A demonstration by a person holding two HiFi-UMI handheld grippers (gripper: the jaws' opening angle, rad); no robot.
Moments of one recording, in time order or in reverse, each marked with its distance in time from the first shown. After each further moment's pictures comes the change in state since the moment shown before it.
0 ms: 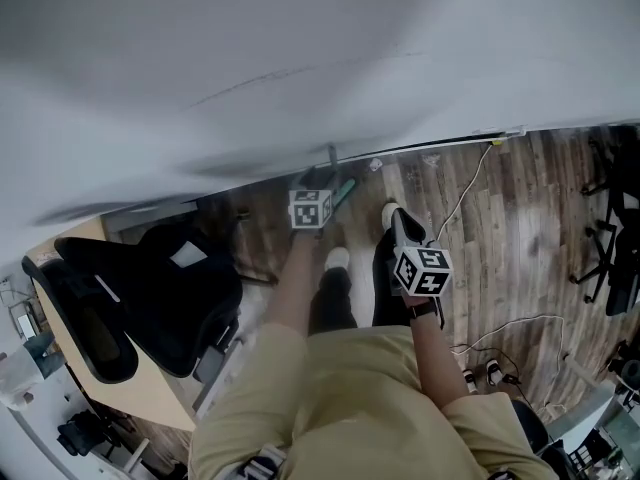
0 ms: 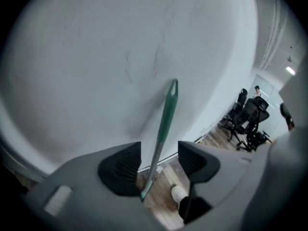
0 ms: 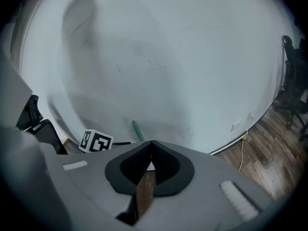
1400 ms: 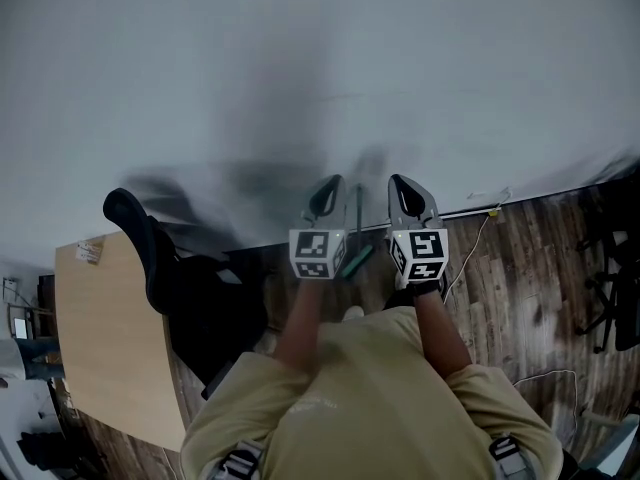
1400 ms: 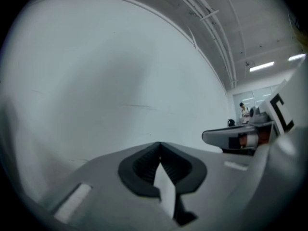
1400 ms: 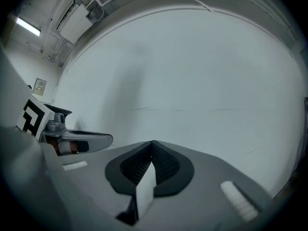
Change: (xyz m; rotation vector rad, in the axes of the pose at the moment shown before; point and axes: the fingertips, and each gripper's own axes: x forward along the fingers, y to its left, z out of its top) left arm -0.410 -0.136 0.220 0.286 -0.751 0.012; right arm -0.191 0.213 0.190 -0.477 -0.608 0.118
